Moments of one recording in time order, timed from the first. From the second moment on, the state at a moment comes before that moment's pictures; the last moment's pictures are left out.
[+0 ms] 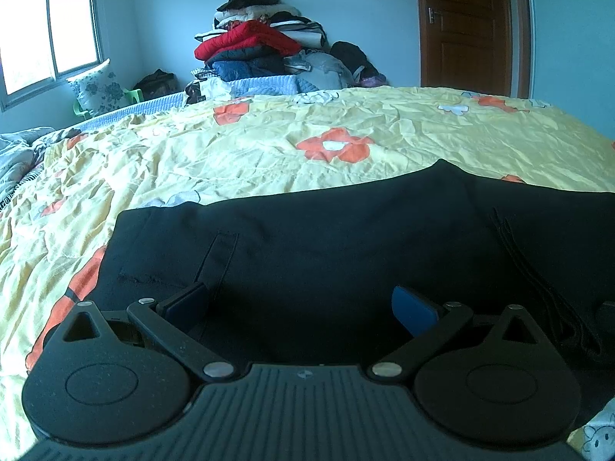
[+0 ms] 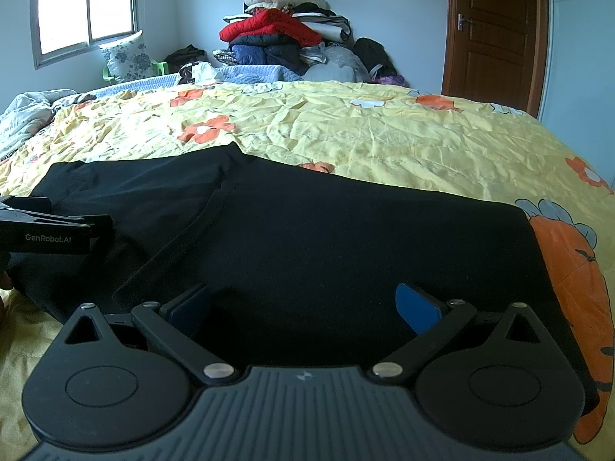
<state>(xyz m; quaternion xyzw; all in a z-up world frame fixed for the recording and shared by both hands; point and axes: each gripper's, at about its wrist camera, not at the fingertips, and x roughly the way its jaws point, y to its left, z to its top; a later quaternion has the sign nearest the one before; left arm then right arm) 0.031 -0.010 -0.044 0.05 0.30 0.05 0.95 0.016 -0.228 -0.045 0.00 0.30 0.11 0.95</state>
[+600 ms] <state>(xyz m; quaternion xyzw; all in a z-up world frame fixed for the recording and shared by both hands) 0.031 -0.008 -0.043 0.05 0.30 0.05 0.95 0.015 -0.227 -0.046 -0.01 0.30 0.11 0.95</state>
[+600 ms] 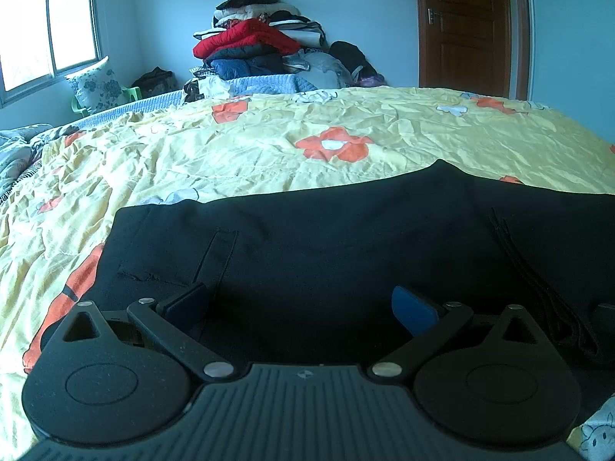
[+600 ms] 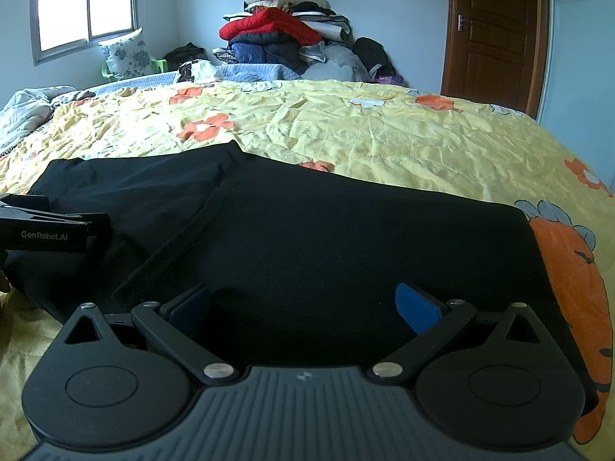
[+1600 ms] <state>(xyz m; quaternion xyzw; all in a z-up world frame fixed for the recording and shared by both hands) 0.030 -0.009 -0.043 0.05 0.30 0.05 0.95 0.012 -0.226 -0.046 -0.02 0.31 0.11 0.95</state>
